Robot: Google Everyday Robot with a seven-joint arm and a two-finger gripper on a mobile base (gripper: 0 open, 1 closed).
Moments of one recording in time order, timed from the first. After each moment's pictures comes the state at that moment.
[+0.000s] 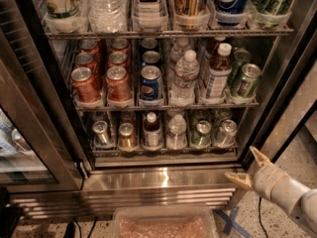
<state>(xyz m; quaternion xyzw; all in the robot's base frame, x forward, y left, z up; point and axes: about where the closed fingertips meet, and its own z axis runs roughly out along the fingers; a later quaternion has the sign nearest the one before) 0.501 -0.289 0.619 -0.37 0.77 -0.04 0.52</state>
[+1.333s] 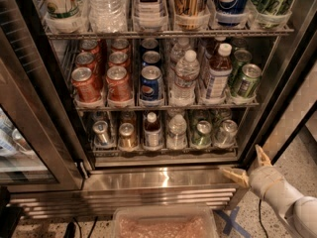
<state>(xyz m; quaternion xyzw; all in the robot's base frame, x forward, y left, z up) 0.526 -0.299 0.608 -0.25 0.77 -0.01 0.58</state>
